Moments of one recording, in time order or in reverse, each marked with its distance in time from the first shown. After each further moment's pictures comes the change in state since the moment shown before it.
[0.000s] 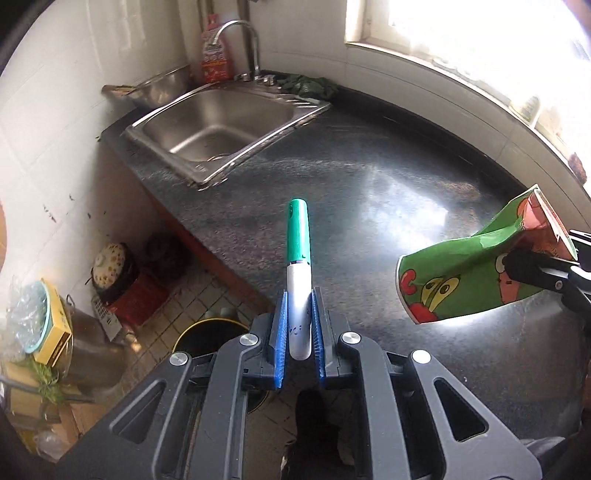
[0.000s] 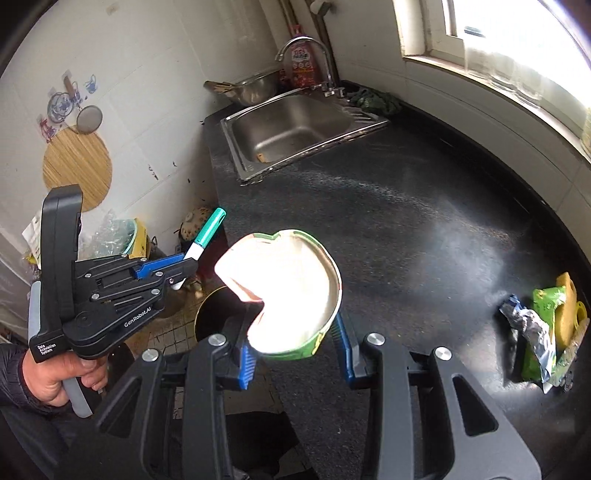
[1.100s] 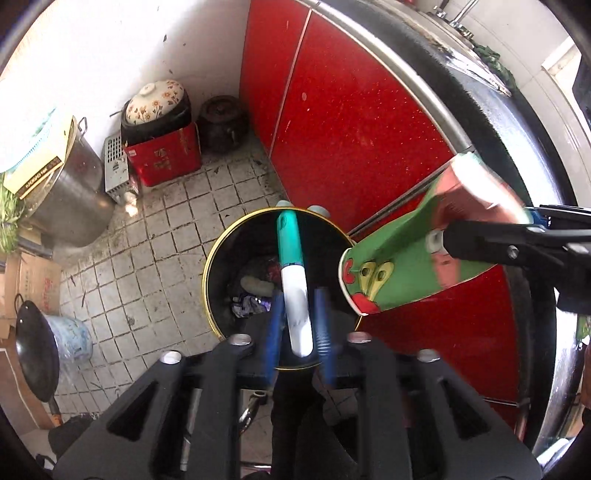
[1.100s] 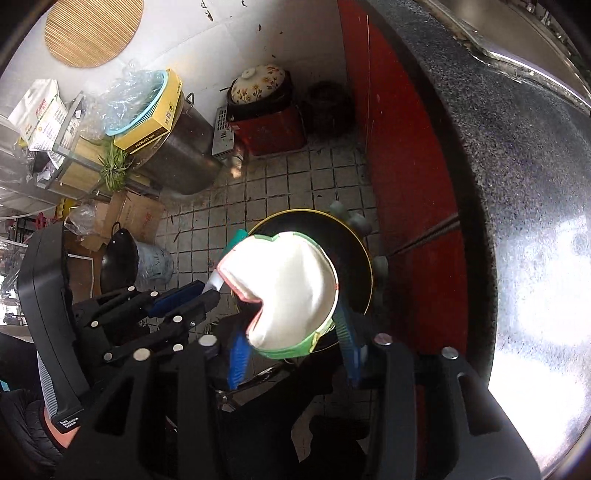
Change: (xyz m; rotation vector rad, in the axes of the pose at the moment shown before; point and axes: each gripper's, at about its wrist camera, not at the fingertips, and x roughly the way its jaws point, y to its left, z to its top) left arm 0.137 0.210 -0.142 -0.492 0.251 -0.020; right arm 0.312 0.194 0.022 -0.284 0.531 0.081
